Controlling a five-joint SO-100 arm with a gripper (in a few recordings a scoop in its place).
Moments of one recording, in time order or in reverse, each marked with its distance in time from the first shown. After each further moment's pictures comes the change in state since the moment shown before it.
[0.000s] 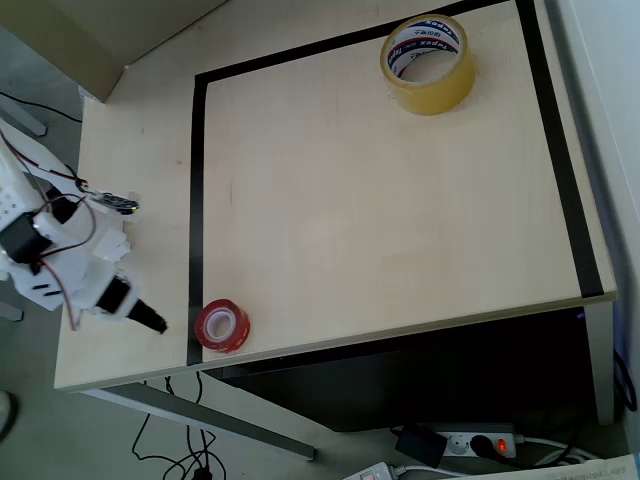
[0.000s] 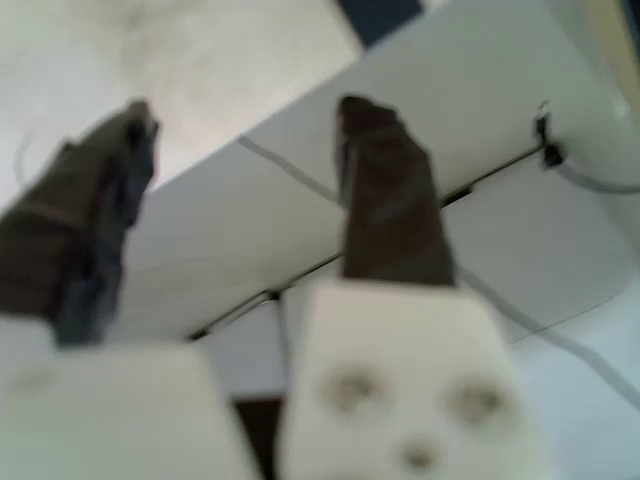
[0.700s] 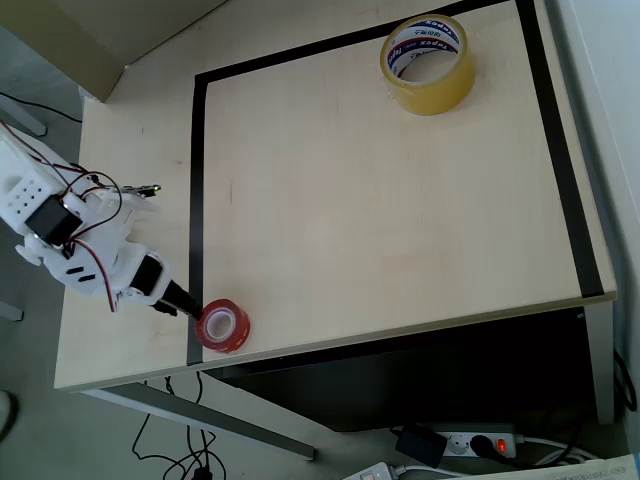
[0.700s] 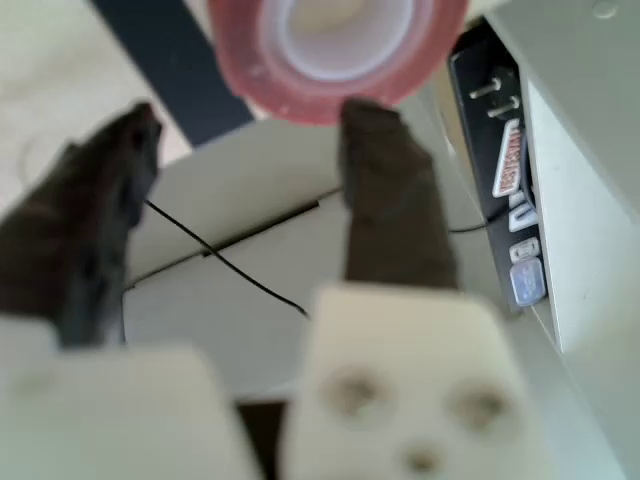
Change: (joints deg) arm -9.1 -2.6 1.1 -8.6 0.0
